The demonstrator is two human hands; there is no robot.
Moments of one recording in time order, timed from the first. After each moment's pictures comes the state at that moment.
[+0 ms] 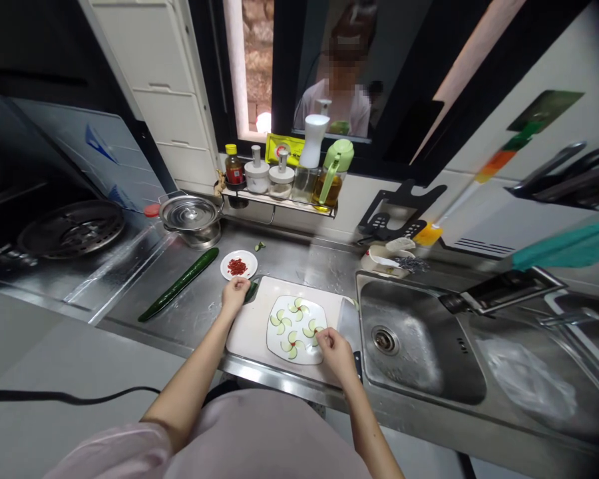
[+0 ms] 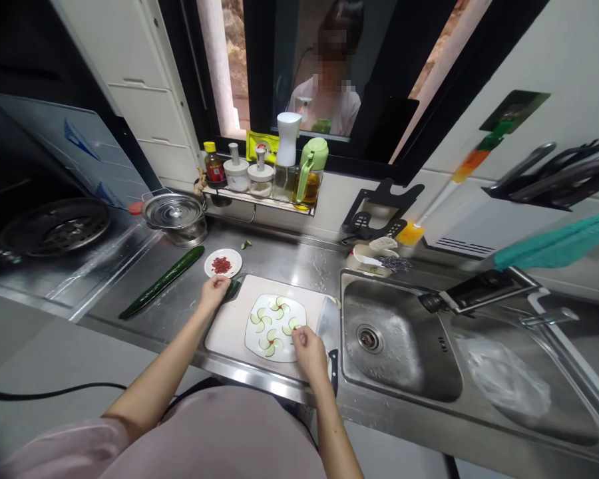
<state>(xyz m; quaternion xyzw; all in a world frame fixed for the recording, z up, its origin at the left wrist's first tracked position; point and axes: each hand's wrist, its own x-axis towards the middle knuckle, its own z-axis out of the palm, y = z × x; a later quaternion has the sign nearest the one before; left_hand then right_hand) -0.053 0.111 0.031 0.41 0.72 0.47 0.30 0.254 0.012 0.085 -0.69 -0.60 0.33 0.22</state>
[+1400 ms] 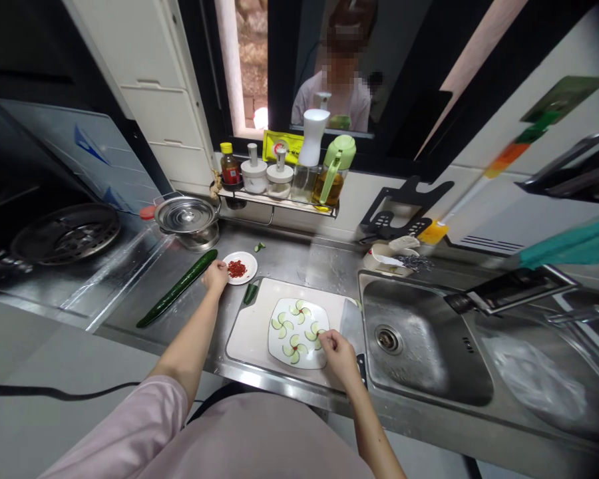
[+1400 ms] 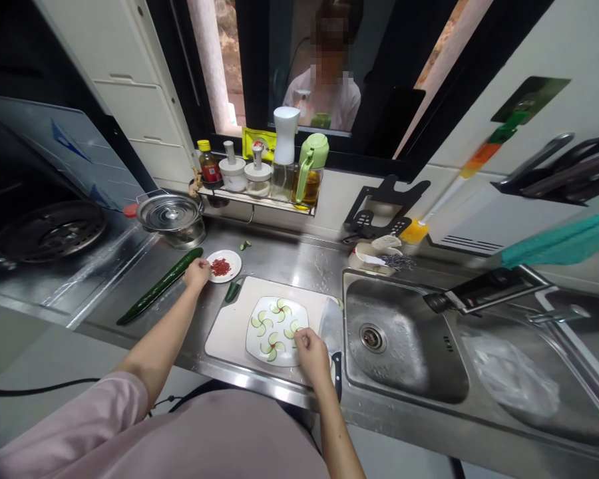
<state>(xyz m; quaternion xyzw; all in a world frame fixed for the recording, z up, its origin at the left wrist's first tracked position) -0.117 0.176 0.050 0.36 0.87 0.28 0.16 0.254 0.018 0.077 -0.68 -0.59 0.34 0.28</state>
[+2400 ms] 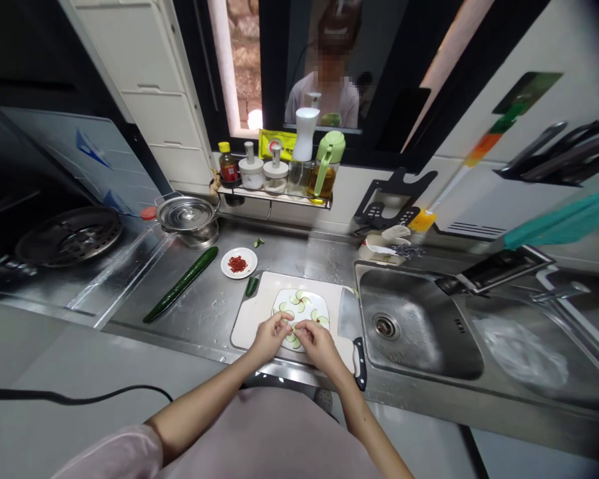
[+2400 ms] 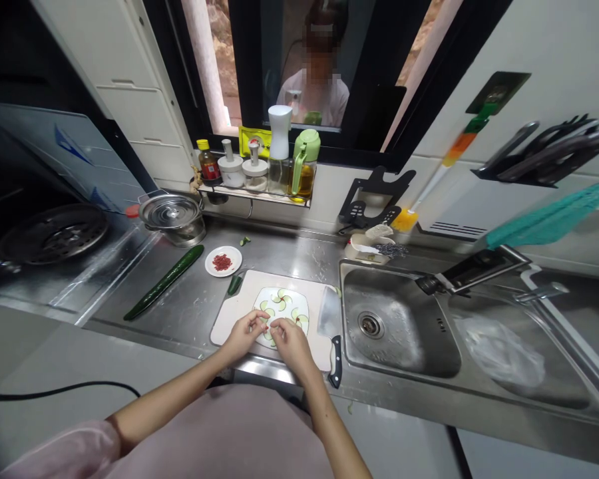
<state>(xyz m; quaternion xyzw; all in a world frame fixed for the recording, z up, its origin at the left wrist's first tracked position) 0.040 -0.004 0.079 0.53 0.55 0.39 0.52 0.209 -0.004 0.101 -0.54 -0.70 0.37 0.27</state>
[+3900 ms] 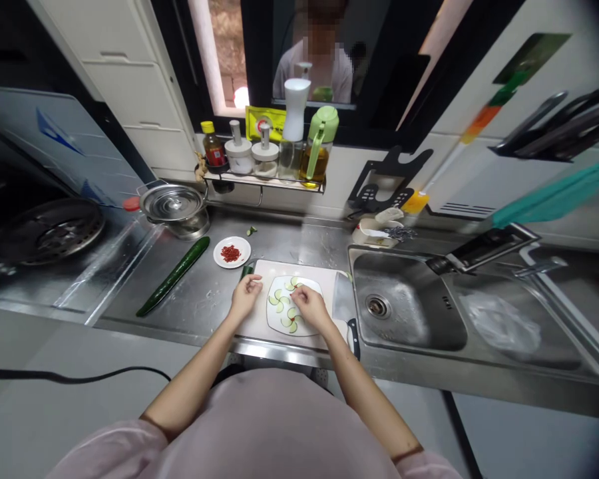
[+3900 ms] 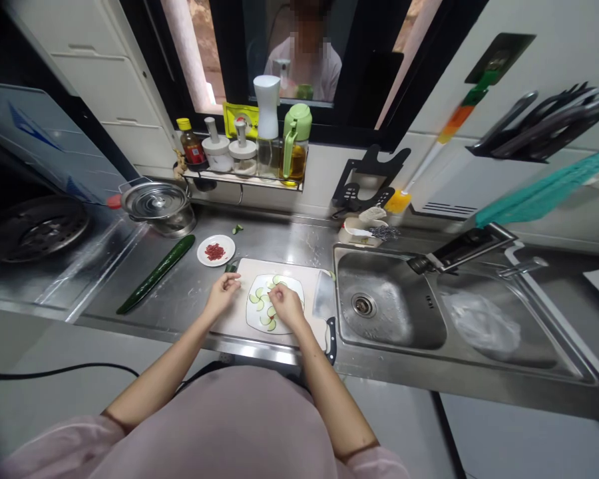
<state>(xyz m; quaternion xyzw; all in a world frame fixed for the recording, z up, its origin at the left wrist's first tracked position) -0.013 0.058 0.056 0.48 0.62 0.46 0.42 0.201 0.046 0.085 -0.60 -0.64 0.38 0.29</state>
